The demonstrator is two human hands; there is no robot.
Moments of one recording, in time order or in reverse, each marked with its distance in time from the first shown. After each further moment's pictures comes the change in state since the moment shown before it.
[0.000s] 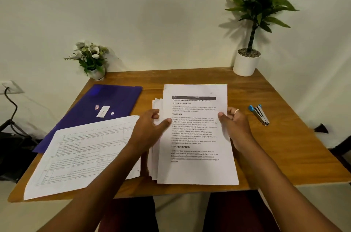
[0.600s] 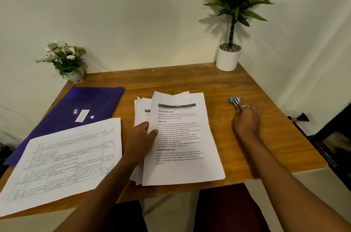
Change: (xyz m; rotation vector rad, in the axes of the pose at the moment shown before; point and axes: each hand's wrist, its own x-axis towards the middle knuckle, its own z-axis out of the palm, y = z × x) left_hand -0.004 -0.010 0.045 0.017 -0.060 -0.119; right_hand 0.070 0.048 -0.093 -1.007 0.517 -0.251
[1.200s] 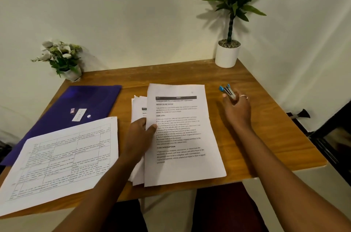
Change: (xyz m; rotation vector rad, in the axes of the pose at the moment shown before) left_hand 0.001 0.005 0.007 -0.143 0.026 0.021; right_hand -0.002 -0.043 -0.019 0.520 -0.107 0.159
